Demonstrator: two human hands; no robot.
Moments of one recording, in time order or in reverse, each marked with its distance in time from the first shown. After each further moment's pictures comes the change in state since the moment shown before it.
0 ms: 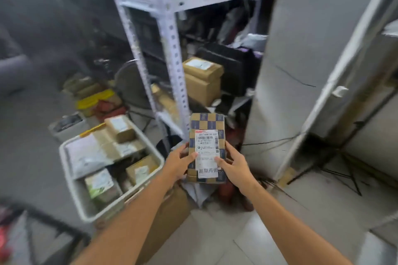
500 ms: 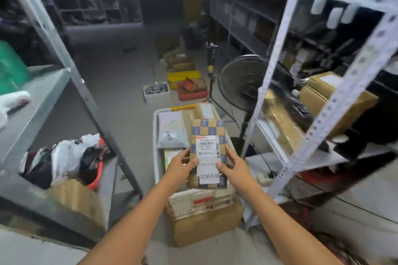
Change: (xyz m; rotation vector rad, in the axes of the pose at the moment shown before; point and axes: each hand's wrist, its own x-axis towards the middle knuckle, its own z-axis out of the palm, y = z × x) left_hand -0.018 -0.094 -0.275 -0.167 0.459 -0.145; right_hand 0.086 -0.016 0.300 -0.165 -0.526 -0.015
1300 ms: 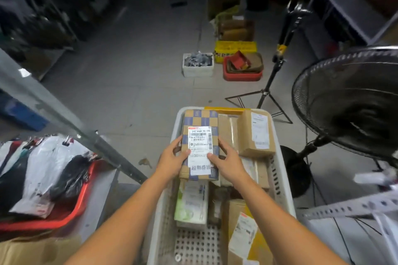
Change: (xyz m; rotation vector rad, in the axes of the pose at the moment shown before) left_hand 0.340 -0.059 -0.118 -0.042 0.380 -0.162; right_hand 0.405 0.061 0.125 -0.073 -0.308 0.072
